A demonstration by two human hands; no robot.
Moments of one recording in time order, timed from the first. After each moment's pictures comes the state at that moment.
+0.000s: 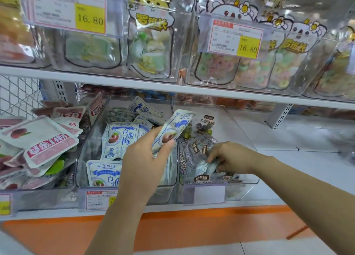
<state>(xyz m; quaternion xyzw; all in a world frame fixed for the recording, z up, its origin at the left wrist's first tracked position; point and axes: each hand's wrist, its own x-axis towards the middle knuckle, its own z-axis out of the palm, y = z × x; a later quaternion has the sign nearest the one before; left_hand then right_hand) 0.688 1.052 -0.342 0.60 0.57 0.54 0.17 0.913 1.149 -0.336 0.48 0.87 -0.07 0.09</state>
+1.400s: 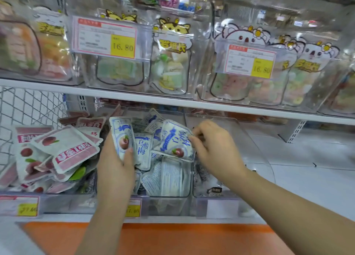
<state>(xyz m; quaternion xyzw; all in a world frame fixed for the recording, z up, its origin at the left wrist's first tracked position) 0.624 1.055 -0.360 0.45 0.67 0.58 0.10 0.813 1.104 -0.294 0.44 0.83 -0.01 -0.34</state>
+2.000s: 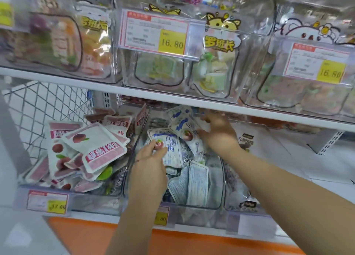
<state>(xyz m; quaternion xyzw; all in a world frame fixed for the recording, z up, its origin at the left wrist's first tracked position) 0.611 1.076 -0.374 0.56 0.74 0.37 0.07 0.757 1.199 -0.319 0.58 0.77 -0.10 -0.23</state>
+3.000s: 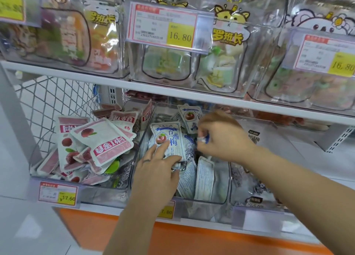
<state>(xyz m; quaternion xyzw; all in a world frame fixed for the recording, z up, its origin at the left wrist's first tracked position) 0.609 1.057 -0.372 0.66 0.72 0.23 0.05 0.759 1.154 -0.292 0.41 0.90 0.05 -0.12</state>
